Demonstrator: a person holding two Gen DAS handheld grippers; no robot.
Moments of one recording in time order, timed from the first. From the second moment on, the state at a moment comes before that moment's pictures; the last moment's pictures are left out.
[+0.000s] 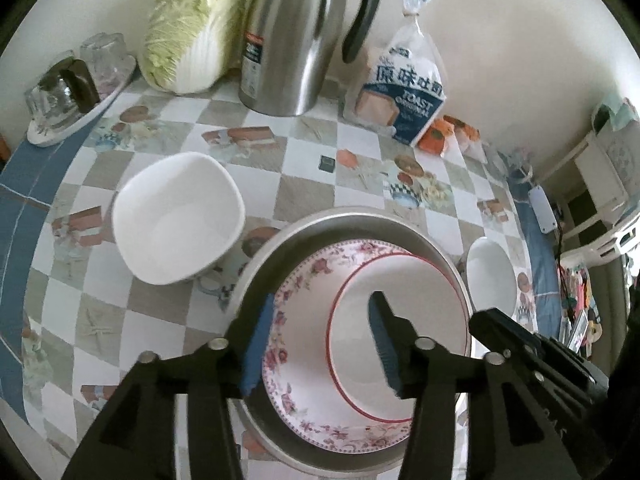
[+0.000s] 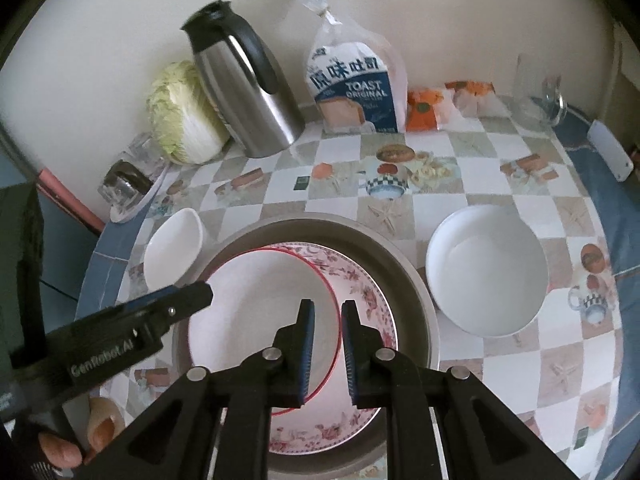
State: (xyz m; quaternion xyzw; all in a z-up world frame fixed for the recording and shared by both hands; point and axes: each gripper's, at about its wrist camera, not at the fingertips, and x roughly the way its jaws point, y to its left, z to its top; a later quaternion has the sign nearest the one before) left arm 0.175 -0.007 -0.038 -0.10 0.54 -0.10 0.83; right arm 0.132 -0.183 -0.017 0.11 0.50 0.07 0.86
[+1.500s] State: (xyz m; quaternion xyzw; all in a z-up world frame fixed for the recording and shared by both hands) left arm 0.145 0.014 -0.016 -0.07 0.50 -0.05 0.86; right arm 0.094 -0.196 -0.008 0.12 0.47 0.03 0.87
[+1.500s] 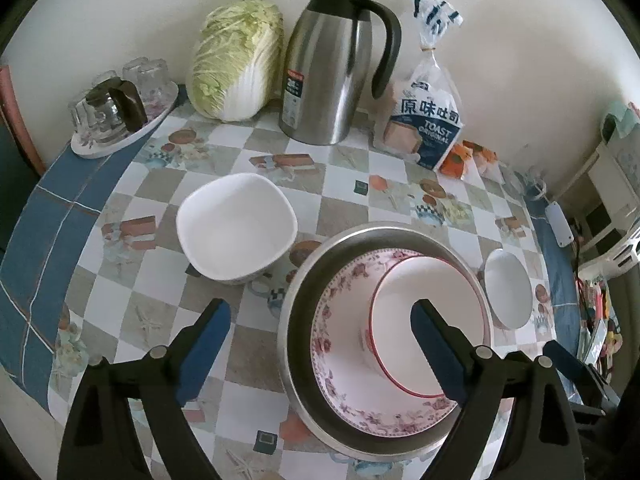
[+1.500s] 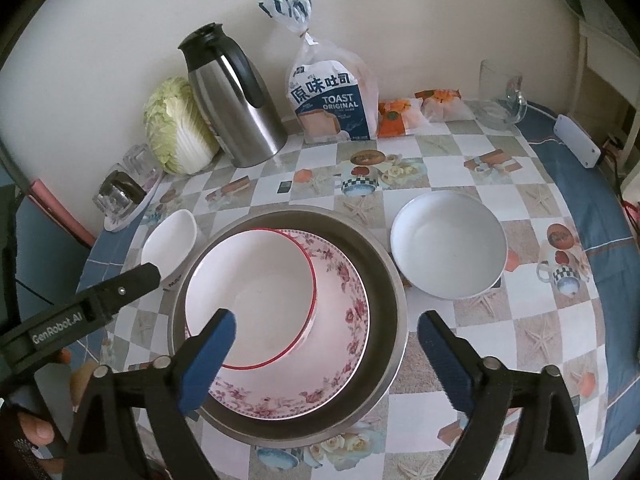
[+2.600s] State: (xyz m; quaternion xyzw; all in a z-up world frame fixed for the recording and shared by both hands) left arm 0.153 0.101 -0.013 -0.16 0.46 0.04 0.87; right arm 0.097 -0.190 -0.005 0.14 0.43 0.02 0.89
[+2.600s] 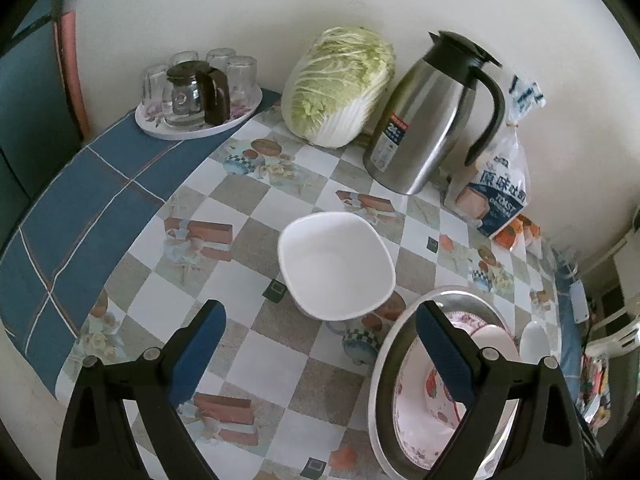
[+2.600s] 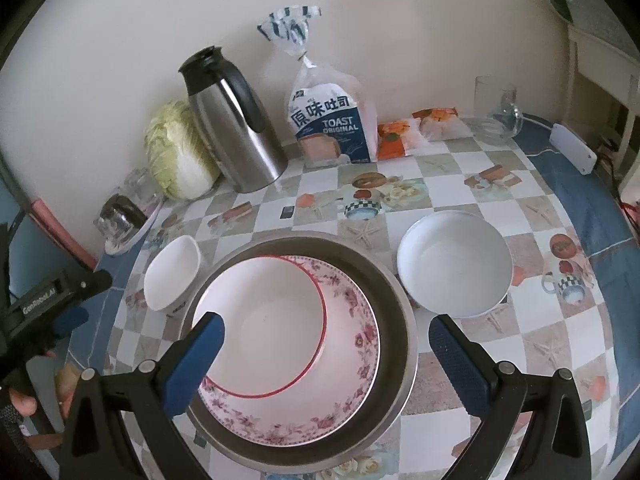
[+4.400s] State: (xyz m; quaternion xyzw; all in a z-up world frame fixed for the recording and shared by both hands) left arm 0.223 0.197 -0.090 -0.29 0.48 0.08 0.83; right arm 0.254 -0.007 -0.021 -0.02 0.56 0.04 0.83
